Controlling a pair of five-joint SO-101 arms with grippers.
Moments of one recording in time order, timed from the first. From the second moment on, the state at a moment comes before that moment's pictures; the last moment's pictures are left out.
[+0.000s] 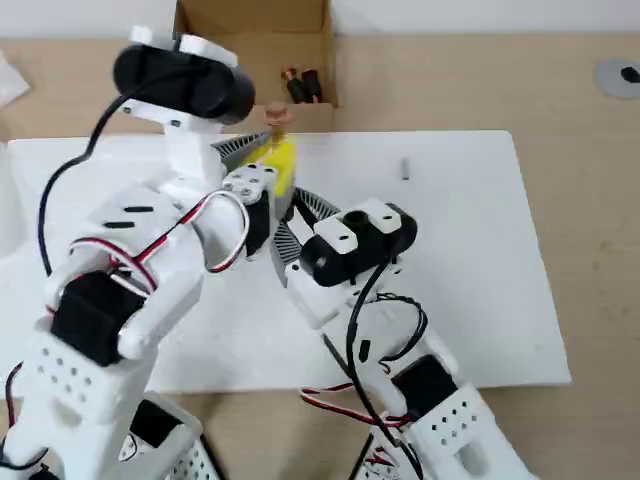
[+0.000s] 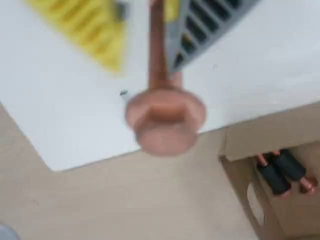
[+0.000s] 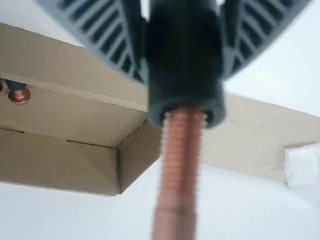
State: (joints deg) left arm 26.5 -43.5 8.6 62.8 1.6; right arm -38.2 -80.3 79.8 9.5 -13.4
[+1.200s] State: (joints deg) left arm 25.8 -44.6 14.1 58.9 3.0; right arm -38.3 -80.2 79.9 9.6 -12.5
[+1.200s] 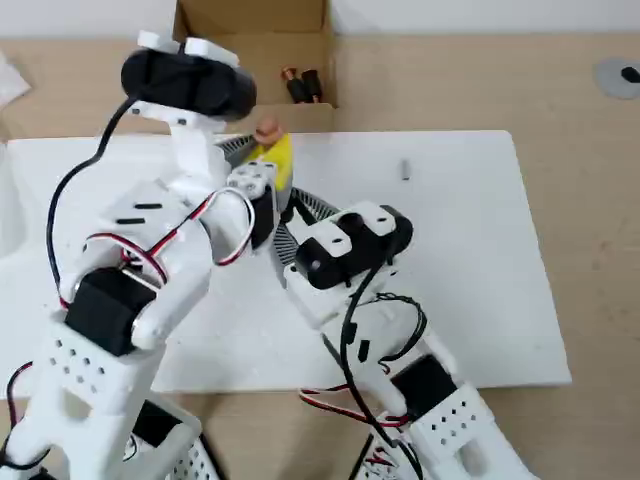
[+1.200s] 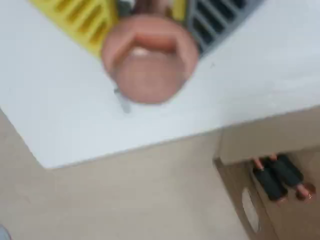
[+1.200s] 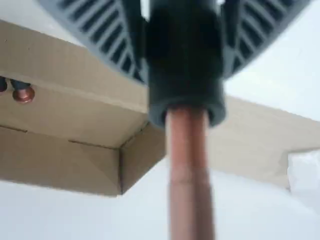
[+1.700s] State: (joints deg) left arm 28.0 -48.0 14.7 59.5 3.2; right arm -38.4 -80.9 79.7 9.5 -12.4
